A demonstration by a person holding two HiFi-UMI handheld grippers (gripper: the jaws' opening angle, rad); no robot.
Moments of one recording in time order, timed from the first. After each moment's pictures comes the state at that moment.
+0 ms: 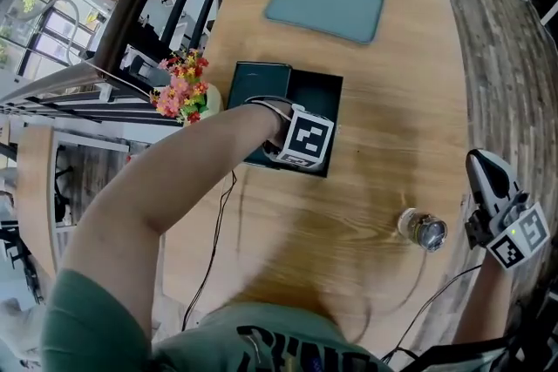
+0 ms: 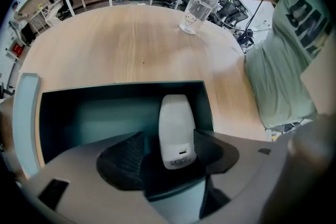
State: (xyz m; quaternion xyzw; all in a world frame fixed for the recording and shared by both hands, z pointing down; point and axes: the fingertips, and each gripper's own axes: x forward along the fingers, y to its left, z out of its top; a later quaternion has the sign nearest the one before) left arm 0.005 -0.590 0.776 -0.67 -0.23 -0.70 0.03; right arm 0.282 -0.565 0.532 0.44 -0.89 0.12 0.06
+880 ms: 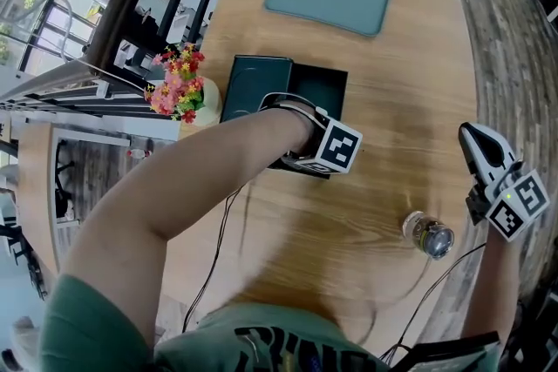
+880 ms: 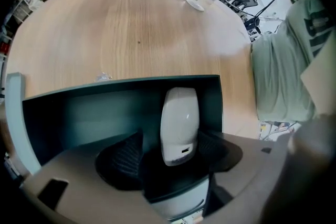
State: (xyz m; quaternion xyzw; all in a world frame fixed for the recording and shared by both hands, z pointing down) left arm -0.002 -0.591 0.790 -0.57 -0.24 -0.79 0.03; right arm 0.276 -0.620 0.583 0.43 -0.89 0.14 0.10
